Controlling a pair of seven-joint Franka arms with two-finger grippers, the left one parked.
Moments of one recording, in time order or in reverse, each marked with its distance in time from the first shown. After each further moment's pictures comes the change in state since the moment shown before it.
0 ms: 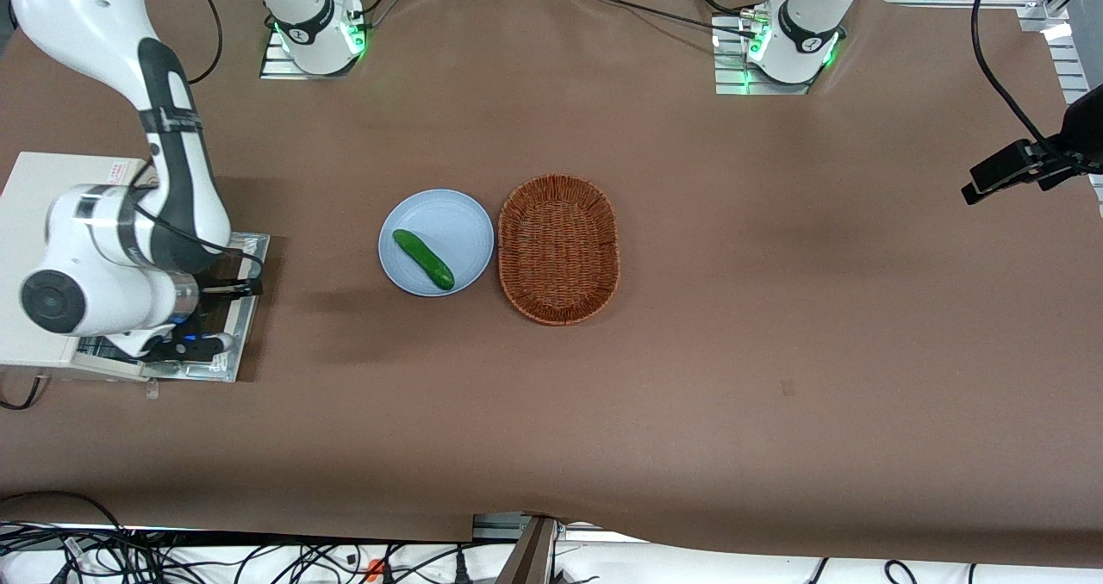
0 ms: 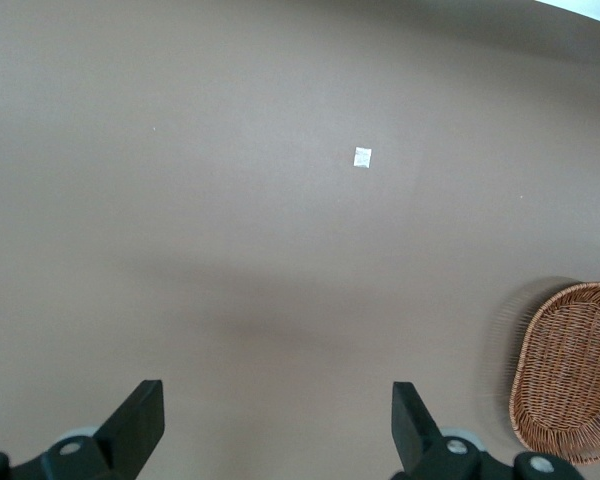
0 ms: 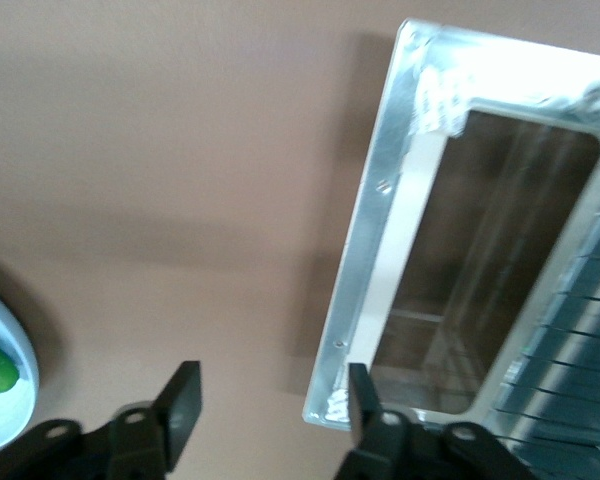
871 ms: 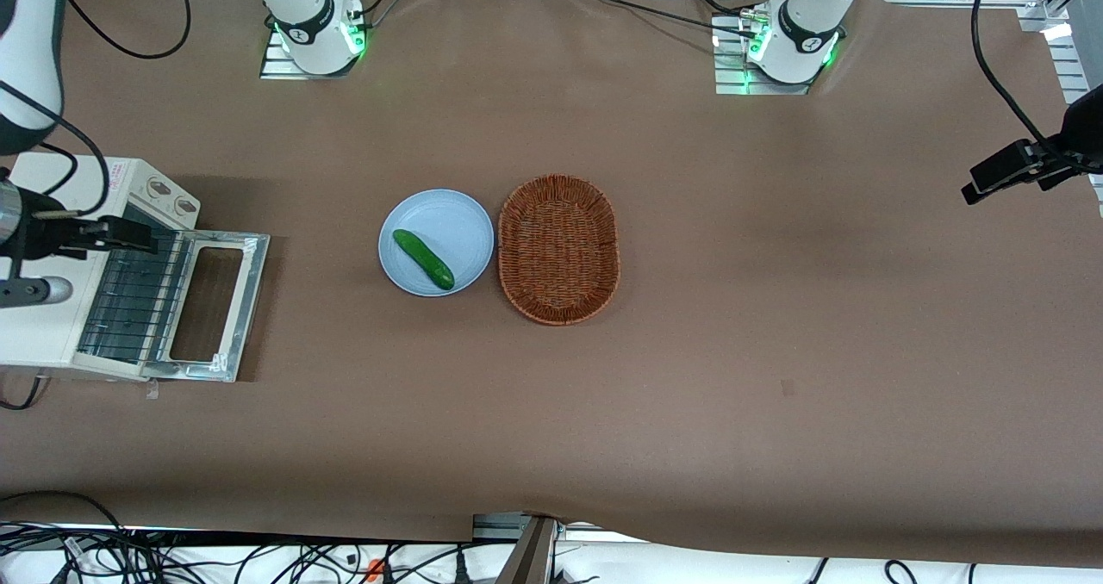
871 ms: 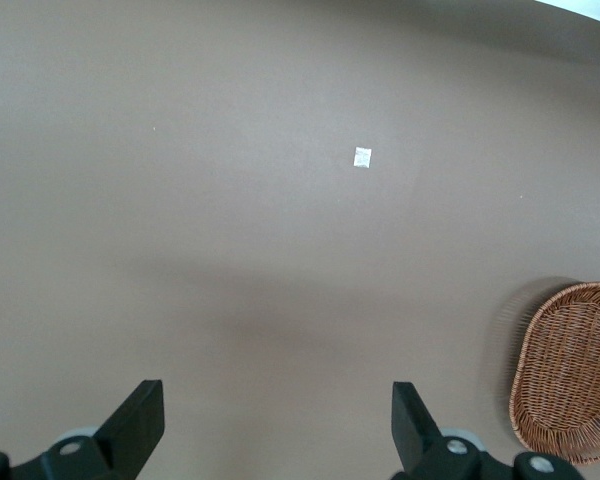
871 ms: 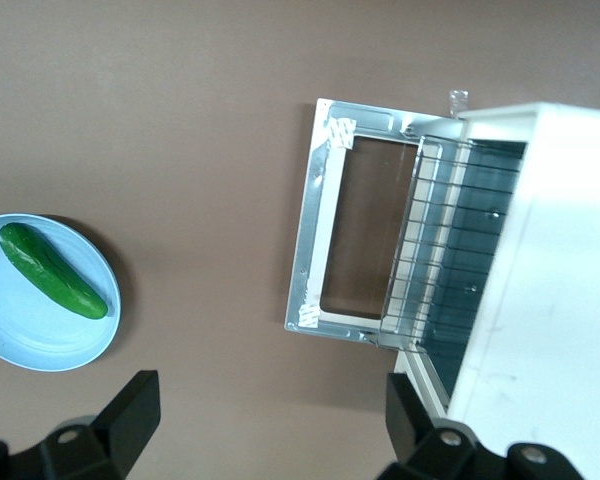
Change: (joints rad) arm -0.006 -0.243 -0.065 0.133 0.000 -0.218 -0.006
